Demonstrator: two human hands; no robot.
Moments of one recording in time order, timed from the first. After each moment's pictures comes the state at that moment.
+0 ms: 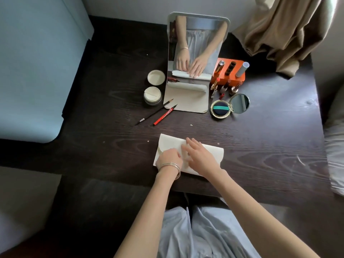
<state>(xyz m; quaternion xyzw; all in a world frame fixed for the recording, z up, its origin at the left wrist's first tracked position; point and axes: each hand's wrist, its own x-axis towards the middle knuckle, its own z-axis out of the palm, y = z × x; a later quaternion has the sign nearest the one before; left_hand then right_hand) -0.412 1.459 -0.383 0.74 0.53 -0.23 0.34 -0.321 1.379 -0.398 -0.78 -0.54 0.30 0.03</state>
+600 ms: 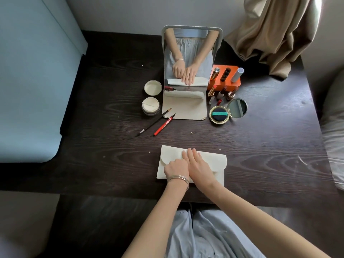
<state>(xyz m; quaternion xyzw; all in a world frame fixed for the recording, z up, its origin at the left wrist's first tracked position) -0.401 1.450 -0.387 0.86 0.39 -0.29 0.15 -0.346 1.387 -0.431 -0.81 -0.58 0.08 -0.03</state>
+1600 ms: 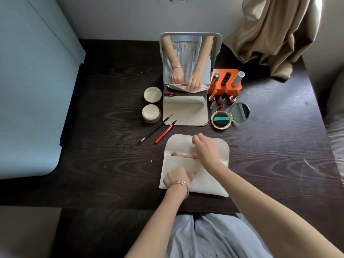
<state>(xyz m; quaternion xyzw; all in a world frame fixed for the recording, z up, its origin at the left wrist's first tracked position) -0.400 1.464 -0.391 0.76 0.48 -0.33 0.30 -0.282 1.432 -0.424 -0.88 -0.45 0.12 0.04</state>
